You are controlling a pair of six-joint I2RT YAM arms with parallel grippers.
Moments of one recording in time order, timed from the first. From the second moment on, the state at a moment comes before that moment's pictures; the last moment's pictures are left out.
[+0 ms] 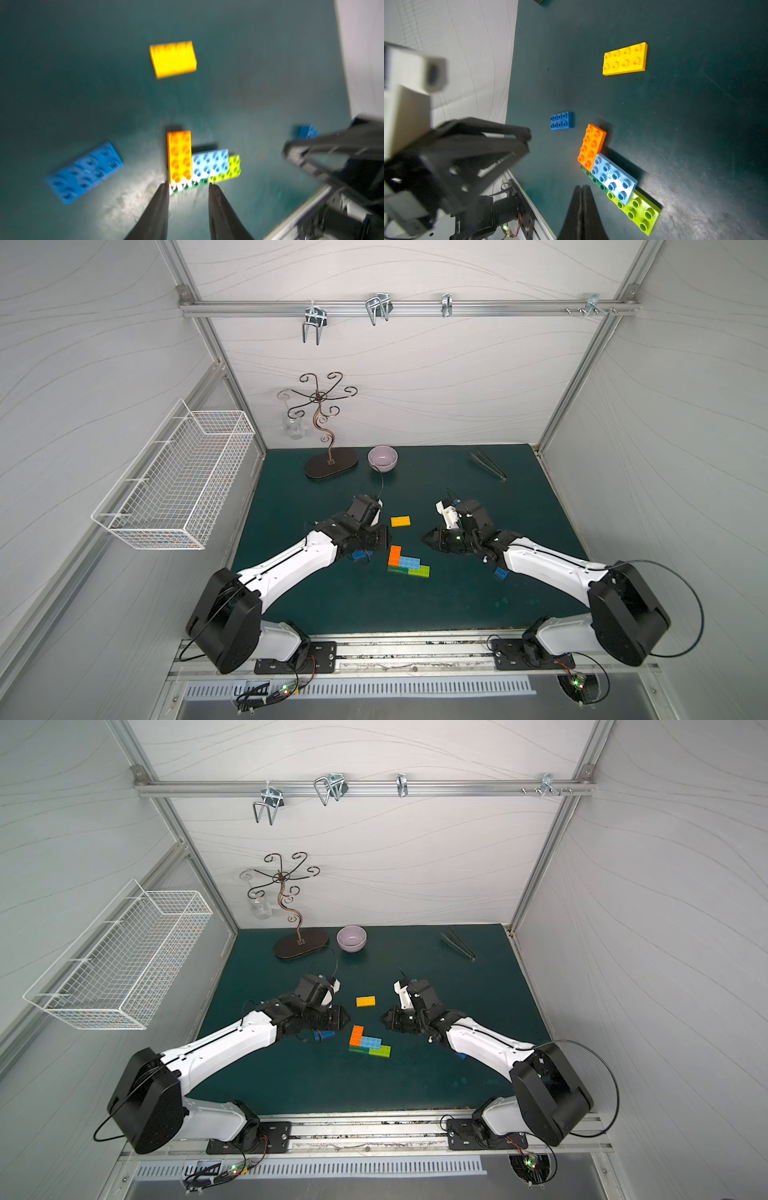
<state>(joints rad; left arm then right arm) -0.58 1.36 0.96 -0.50 0.09 -0.49 0.67 1.35 0.75 -0.09 -0.43 0.71</state>
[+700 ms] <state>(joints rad) -0.24 1.68 1.03 -0.76 0.41 0.90 0.63 1.21 0.83 -0.50 -0.27 0.53</state>
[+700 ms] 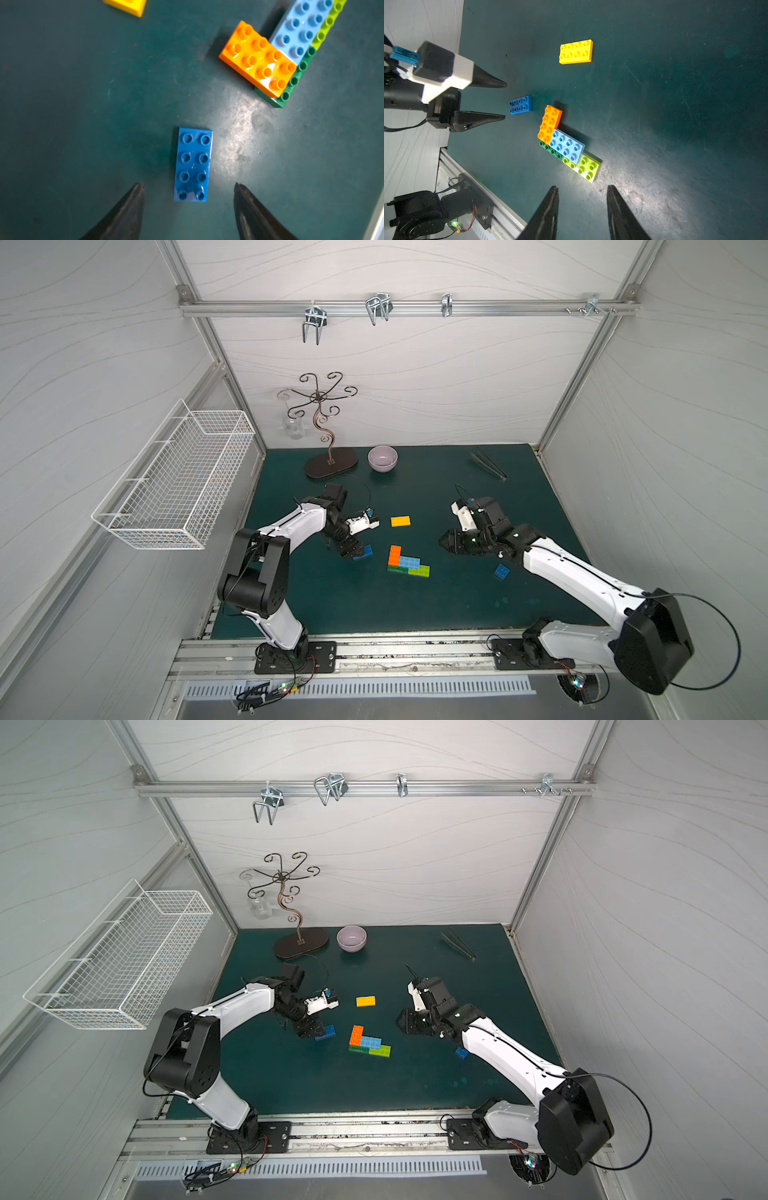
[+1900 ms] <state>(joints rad) -0.50 1.41 0.81 -0.59 0.43 1.12 0.59 1.41 0.65 -0.07 -0.57 0.87</state>
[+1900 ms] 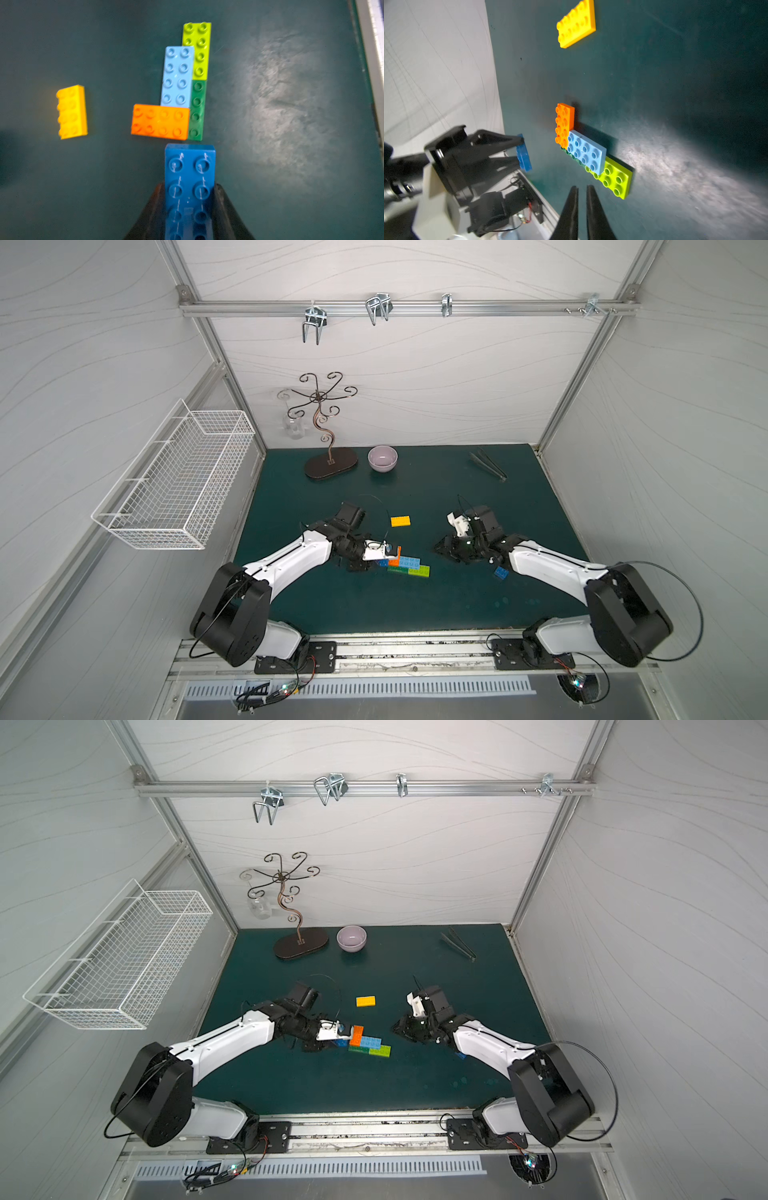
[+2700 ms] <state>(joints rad) -0.60 1.54 0.75 -0.44 0.37 1.08 0.76 1.62 0.73 0.11 -0.58 0.99</state>
